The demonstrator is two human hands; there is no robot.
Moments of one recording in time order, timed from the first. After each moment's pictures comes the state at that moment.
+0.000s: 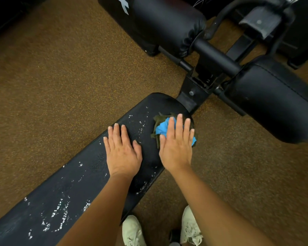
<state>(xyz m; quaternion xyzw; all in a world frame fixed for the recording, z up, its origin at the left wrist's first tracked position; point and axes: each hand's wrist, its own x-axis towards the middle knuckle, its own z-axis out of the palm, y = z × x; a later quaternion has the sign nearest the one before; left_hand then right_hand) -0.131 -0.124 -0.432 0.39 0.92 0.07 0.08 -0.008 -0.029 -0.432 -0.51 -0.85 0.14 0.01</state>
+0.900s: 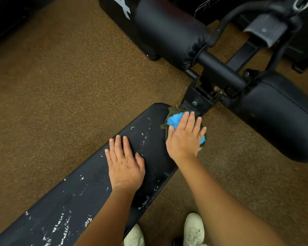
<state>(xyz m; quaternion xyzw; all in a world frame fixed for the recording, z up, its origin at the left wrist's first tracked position) -0.131 -0.120 -0.427 0.38 0.92 0.05 0.10 -0.040 0.027 -0.421 -0.59 -0.79 0.16 -0.04</state>
